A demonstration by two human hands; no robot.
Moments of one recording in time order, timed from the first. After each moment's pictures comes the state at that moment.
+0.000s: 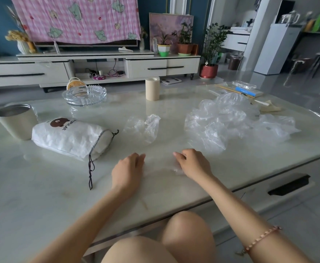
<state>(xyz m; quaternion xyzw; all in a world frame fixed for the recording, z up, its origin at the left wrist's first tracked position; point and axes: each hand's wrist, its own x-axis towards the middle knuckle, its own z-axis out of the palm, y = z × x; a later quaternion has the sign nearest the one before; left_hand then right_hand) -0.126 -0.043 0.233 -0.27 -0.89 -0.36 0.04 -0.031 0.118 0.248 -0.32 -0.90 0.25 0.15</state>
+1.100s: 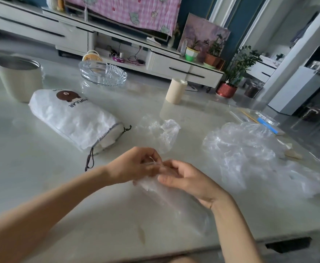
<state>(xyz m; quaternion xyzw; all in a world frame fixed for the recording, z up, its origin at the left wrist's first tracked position) -0.174 -0.047 0.262 -0.39 -0.69 -0.54 -0.27 -0.064 0.097 0.290 -0.12 -0.81 0.57 -0.10</state>
